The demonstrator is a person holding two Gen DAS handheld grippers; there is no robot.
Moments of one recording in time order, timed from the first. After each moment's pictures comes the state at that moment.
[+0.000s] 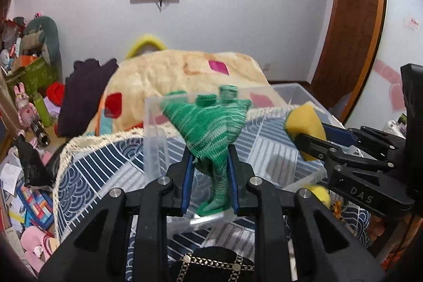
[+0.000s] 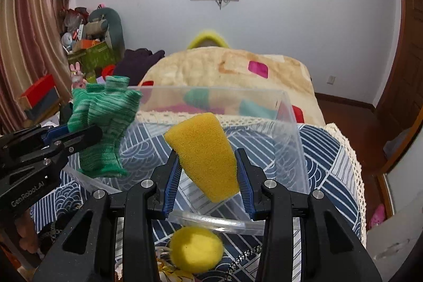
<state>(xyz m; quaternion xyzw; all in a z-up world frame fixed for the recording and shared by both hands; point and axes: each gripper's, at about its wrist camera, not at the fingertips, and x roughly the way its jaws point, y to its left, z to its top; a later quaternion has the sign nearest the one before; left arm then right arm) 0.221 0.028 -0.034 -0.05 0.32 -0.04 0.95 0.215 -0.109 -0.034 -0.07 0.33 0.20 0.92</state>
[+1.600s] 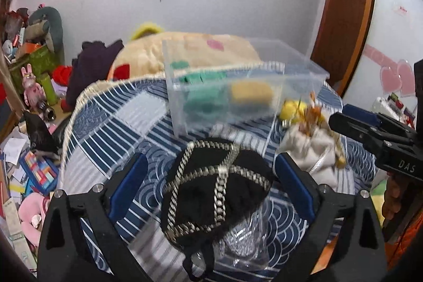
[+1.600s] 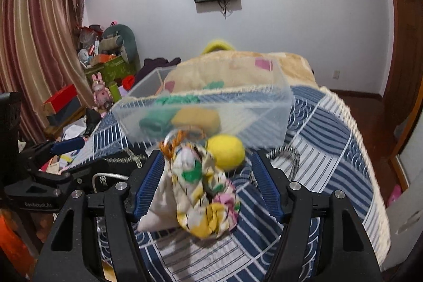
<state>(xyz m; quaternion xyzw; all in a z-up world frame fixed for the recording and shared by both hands) 0.105 0.031 -0.080 -0.04 0.33 -0.05 0.94 0.117 -0.149 -0.054 -0.01 0.31 0.23 0.92</state>
